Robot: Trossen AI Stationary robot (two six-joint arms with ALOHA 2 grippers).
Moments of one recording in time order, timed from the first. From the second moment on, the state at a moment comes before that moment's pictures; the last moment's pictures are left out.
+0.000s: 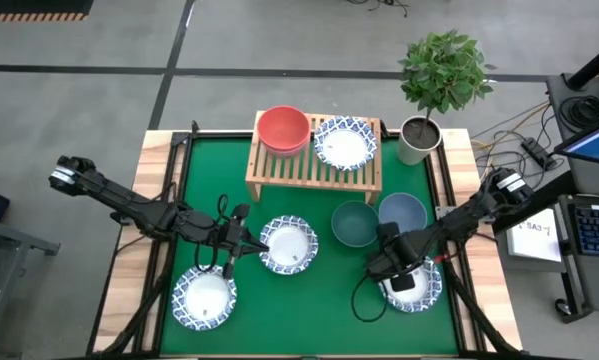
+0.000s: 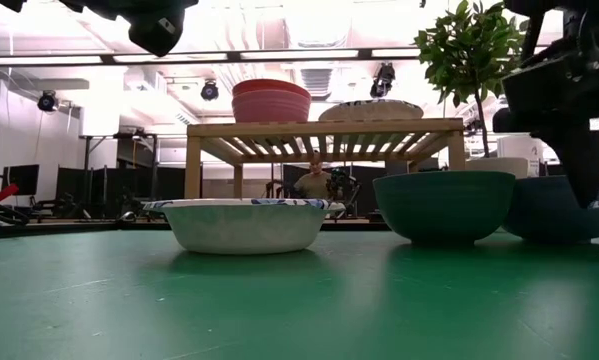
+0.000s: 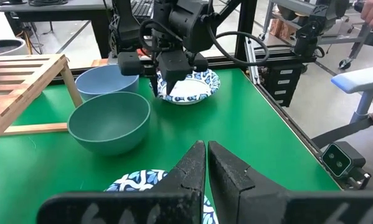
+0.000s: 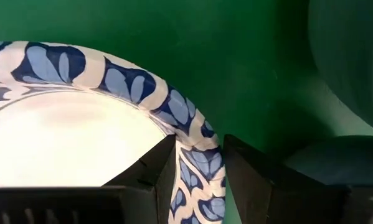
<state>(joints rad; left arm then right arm) -0.37 1.05 0.61 0.16 -0.20 -0.06 0.48 1.57 0.96 -1.01 0.08 0.28</state>
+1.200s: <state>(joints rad) -0.37 1.05 0.61 0.18 -0.20 -0.06 0.48 1.55 1.06 -0.78 0.24 0.50</state>
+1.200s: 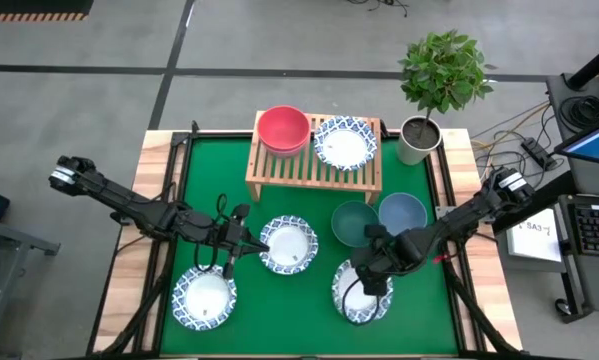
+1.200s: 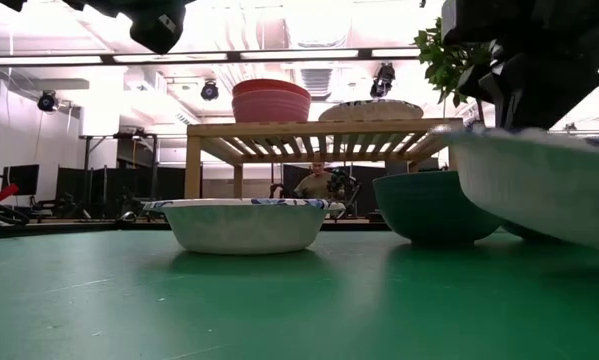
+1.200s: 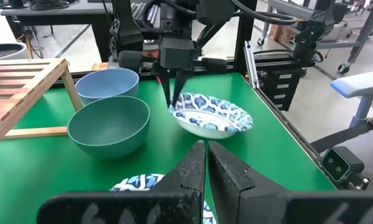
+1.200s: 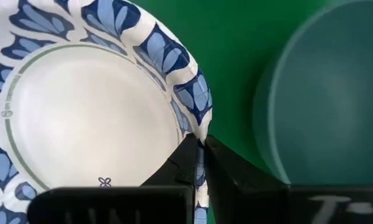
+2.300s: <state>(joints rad) -0.37 1.05 0.61 0.42 -0.31 -0.24 0.24 1.27 1.44 -0.79 0.46 0.21</state>
